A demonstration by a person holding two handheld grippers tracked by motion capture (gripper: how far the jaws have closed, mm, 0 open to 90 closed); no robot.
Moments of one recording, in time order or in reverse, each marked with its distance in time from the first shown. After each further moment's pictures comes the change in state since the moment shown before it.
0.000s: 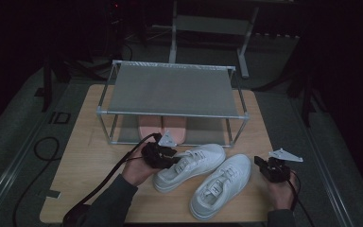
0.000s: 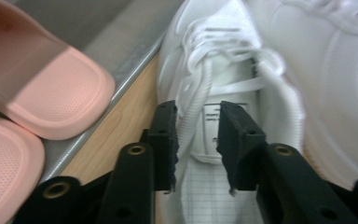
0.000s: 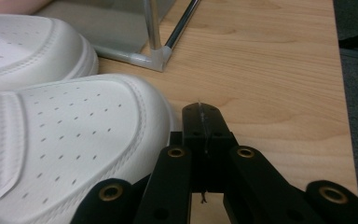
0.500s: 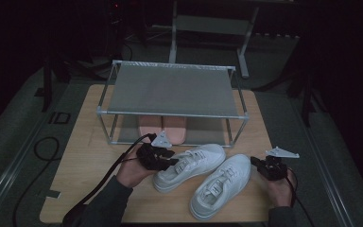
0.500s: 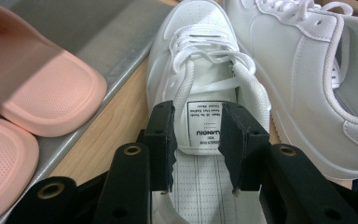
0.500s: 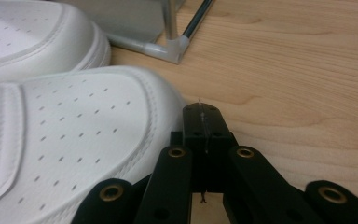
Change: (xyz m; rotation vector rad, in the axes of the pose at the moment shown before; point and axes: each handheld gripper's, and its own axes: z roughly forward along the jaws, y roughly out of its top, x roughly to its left) left arm -0.001 -0.005 -0.013 -0.026 -0.033 -0.003; right arm -0.004 0.001 0.010 0.045 0.086 -0.017
